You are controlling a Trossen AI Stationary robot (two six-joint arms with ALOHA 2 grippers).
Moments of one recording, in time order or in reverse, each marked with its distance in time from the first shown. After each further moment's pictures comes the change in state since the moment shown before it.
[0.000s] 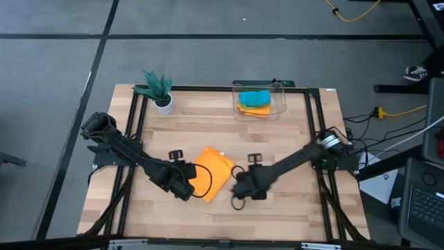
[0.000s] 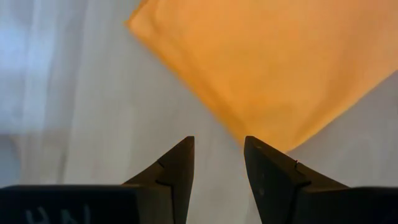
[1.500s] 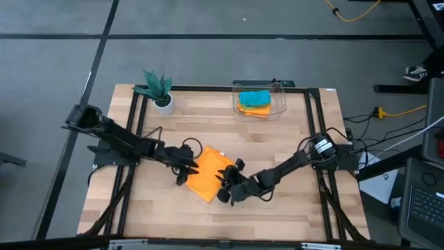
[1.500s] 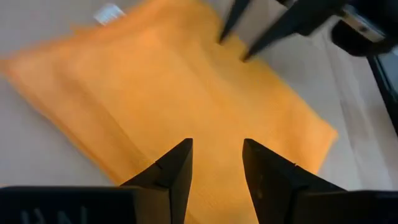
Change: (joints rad) left arm 0.305 -0.251 -0.779 1.375 0.407 0.220; right arm 0.001 0.105 -0.343 1.455 0.431 0.224
